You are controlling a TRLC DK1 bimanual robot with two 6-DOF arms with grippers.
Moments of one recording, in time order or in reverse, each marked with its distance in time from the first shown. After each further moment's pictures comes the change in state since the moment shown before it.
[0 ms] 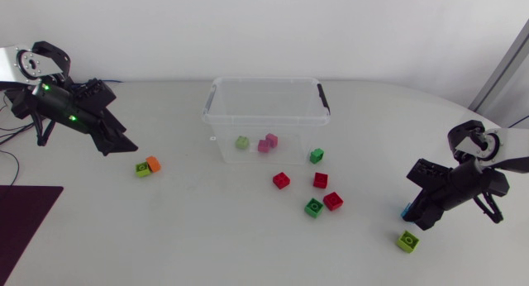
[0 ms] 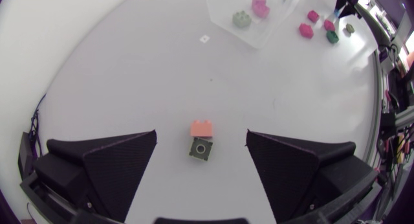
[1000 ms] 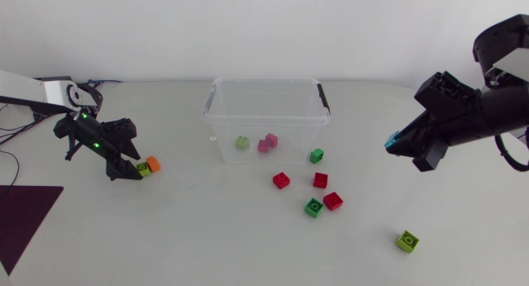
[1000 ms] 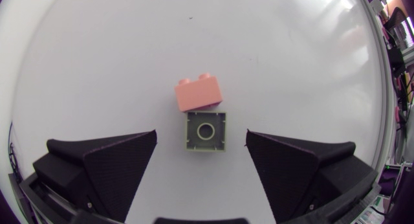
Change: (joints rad) left arm 0.006 0.323 0.095 -0.009 -0.076 0.306; right arm 0.267 -0.398 0.254 -0.227 -0.164 0.219
